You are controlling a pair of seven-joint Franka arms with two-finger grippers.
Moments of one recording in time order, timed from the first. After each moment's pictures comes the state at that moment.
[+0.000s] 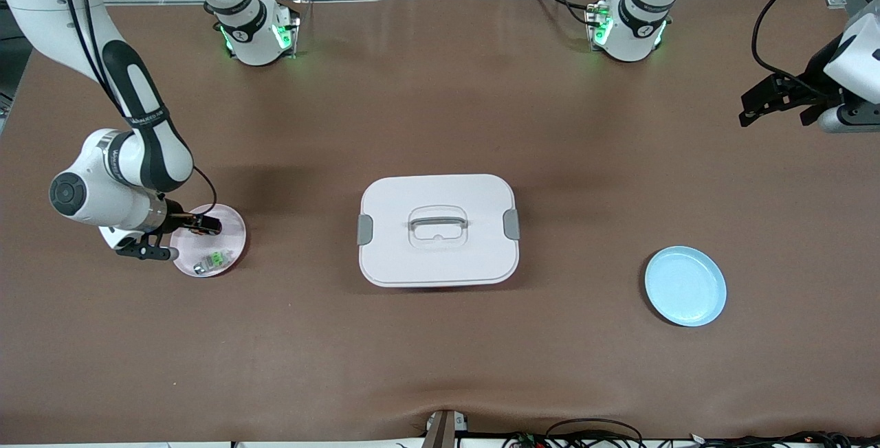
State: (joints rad) left arm 0.03 -0.10 -0.08 -1.70 -0.01 1.59 -0.05; right arm -0.08 0.47 -0.04 -2.04 0.11 2.36 -0.08
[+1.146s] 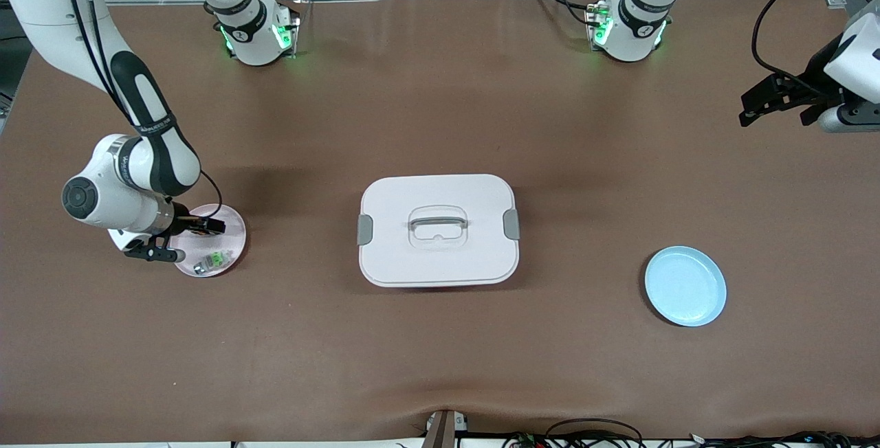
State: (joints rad) left arm 0.03 -0.10 -0.08 -1.70 -0.01 1.59 -0.05; right arm -0.08 0.51 -0.04 -2.04 0.11 2.40 -0.08
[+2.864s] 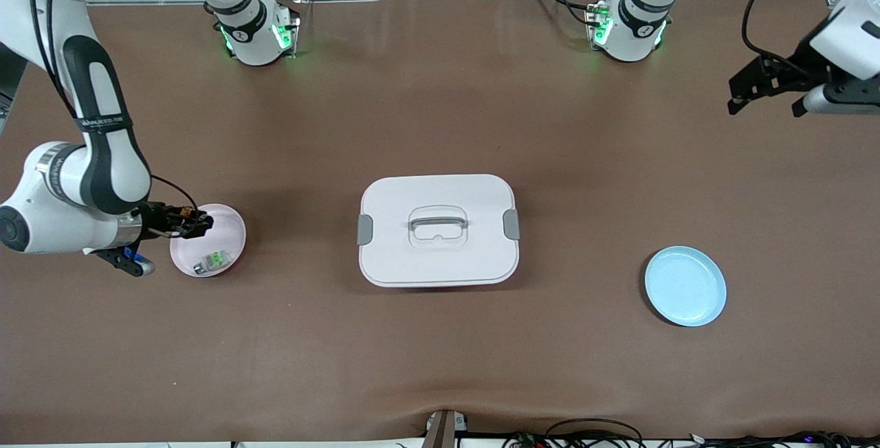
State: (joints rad) left arm 0.02 -0.10 -0.15 -1.61 -0.04 1.54 -0.05; right arm -0.08 0.50 -0.04 -1.70 0.24 1.79 0.27
